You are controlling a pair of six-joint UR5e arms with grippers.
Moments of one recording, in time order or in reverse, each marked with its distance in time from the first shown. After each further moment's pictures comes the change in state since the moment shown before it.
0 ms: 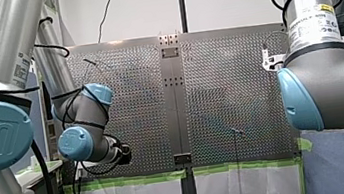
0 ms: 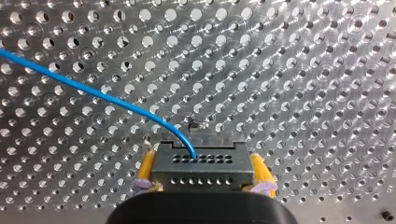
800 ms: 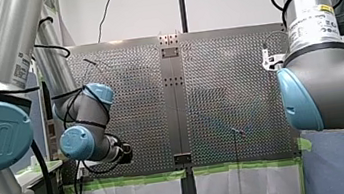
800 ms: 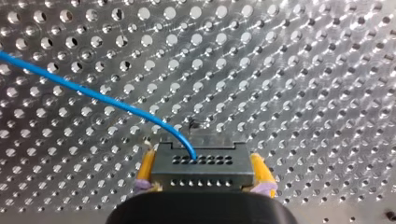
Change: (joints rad) left arm 0.000 0.000 0.010 -0.005 0.004 -0.001; right arm 0.000 0.006 -0.016 0.013 -0.001 0.009
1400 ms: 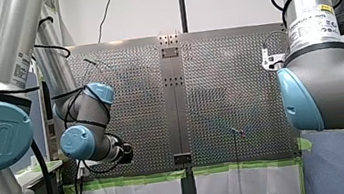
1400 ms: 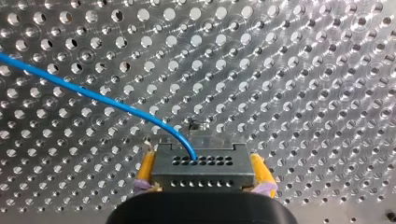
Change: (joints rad) left arm 0.000 0.000 0.004 -0.006 0.000 0.001; right arm 0.005 0.001 -0.007 0.009 0.009 -0.001
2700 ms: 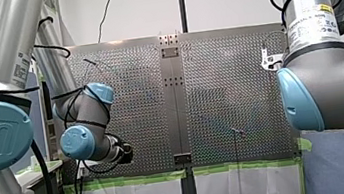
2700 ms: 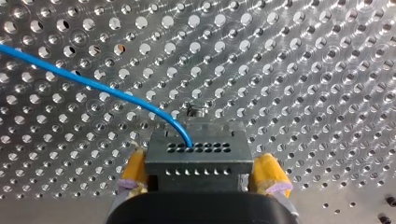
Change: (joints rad) left arm 0.000 0.000 0.000 -0.001 -0.002 0.000; right arm 0.010 0.001 0.001 0.002 0.068 0.001
